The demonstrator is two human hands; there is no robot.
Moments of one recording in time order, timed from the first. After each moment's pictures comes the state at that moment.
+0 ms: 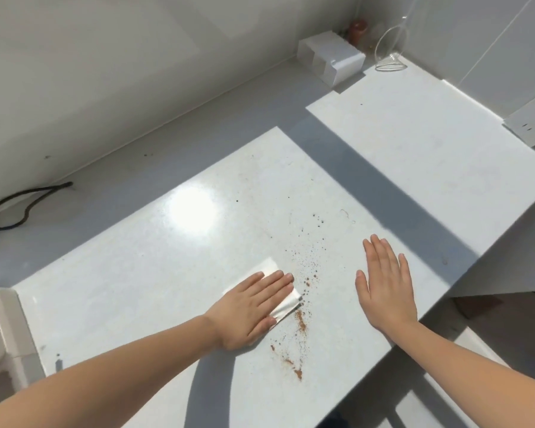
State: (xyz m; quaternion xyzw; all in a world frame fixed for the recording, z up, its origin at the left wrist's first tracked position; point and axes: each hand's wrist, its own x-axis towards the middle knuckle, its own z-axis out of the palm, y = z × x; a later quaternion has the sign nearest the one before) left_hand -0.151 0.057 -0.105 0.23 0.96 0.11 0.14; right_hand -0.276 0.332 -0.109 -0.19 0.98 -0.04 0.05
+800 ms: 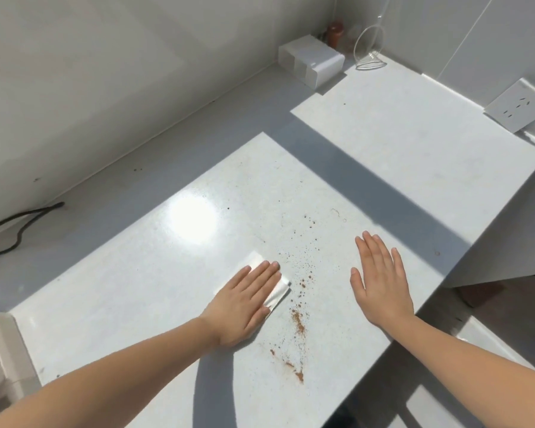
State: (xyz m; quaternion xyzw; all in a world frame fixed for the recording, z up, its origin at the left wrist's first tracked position) left_hand -0.160 0.046 -0.103 0.18 0.97 0.09 0.13; right_hand -0.275 0.330 -0.103 -0.19 0.98 -0.04 0.07
